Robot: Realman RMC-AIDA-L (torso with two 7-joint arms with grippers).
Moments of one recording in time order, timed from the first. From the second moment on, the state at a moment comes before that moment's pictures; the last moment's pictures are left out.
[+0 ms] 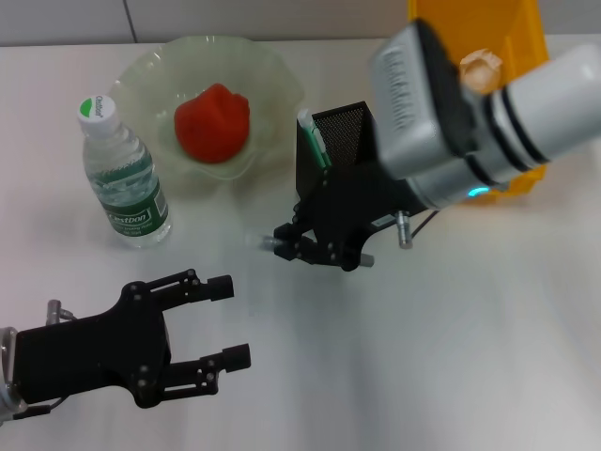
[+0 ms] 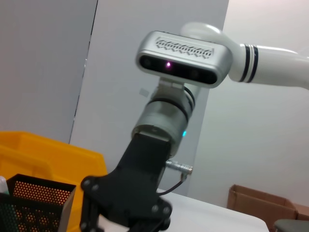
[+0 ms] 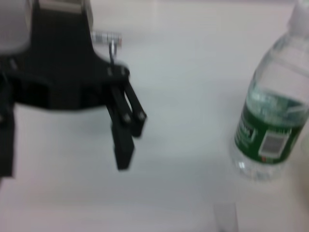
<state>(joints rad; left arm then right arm) -0.36 -2.04 0.64 0.35 1.98 1.85 -0.92 0.74 2.08 -1.47 -0.89 -1.97 -1.29 1.60</state>
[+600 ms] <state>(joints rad) -0.36 -2.04 0.63 0.35 1.98 1.85 -0.94 0.59 2.08 -1.04 -0.54 -1.61 -1.59 1.14</state>
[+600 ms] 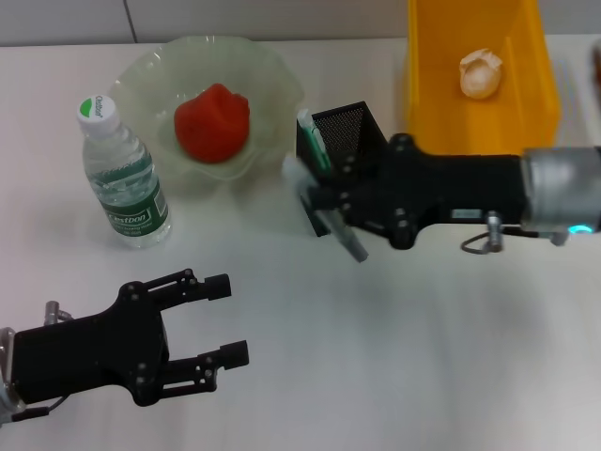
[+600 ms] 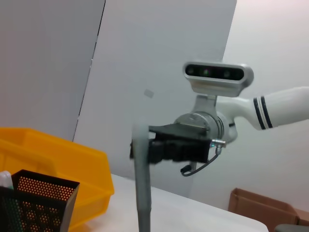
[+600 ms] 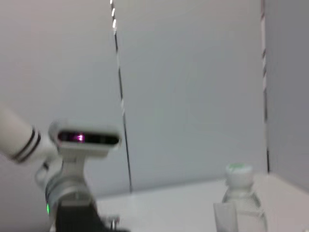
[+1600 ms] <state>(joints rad) -0.38 -2.06 0.63 0.34 1.98 1.86 -0.90 0.59 2.08 -0.55 -0.32 -1.58 -1.54 1.74</state>
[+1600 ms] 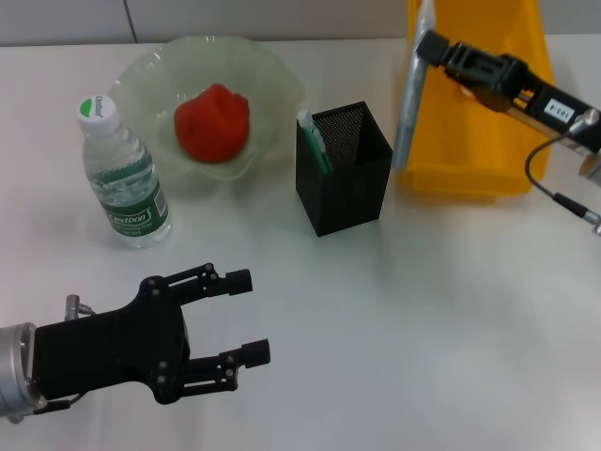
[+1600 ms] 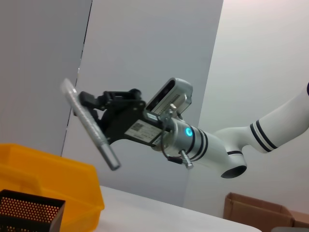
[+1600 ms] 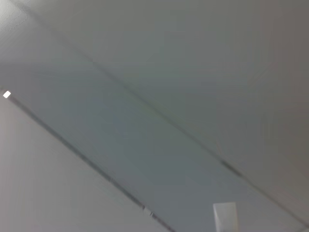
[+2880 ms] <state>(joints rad) -0.37 -2.07 0.63 0.34 1.98 1.86 -0.88 0.74 2.09 -0.58 -0.13 -1.54 -1.33 0.90</state>
